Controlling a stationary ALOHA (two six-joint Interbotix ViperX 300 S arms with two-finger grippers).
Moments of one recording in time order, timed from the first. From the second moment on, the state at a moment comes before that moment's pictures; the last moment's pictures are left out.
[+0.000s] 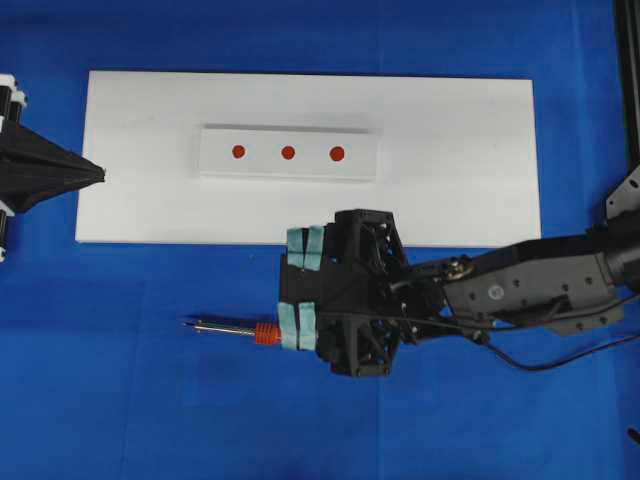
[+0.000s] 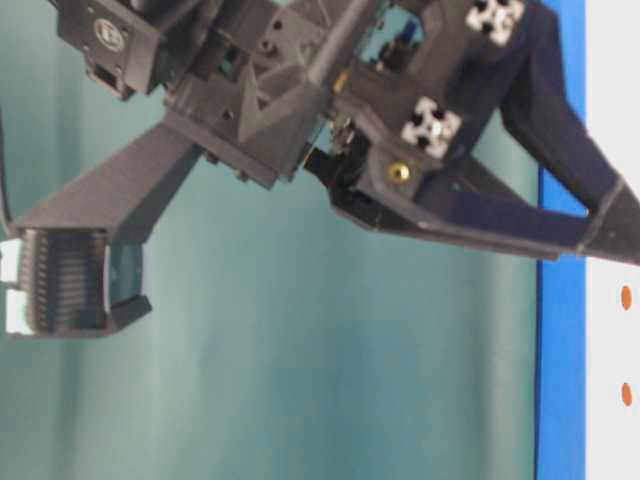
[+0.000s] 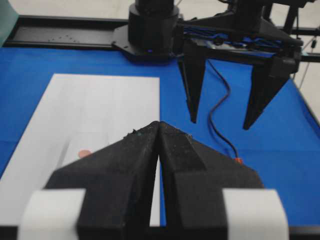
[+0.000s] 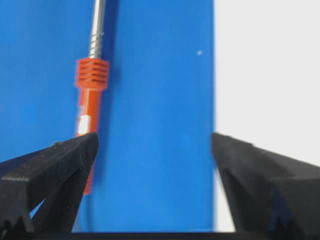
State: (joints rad) left arm -0.02 -1.01 1.23 0.00 -0.25 -0.04; right arm 0.27 0.09 0.29 -0.45 0.62 0.73
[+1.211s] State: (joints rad) left arm -0.02 -1.02 1.23 0.00 -0.25 -0.04; right arm 0.00 -0.68 0.81 -0.46 0.49 0.55
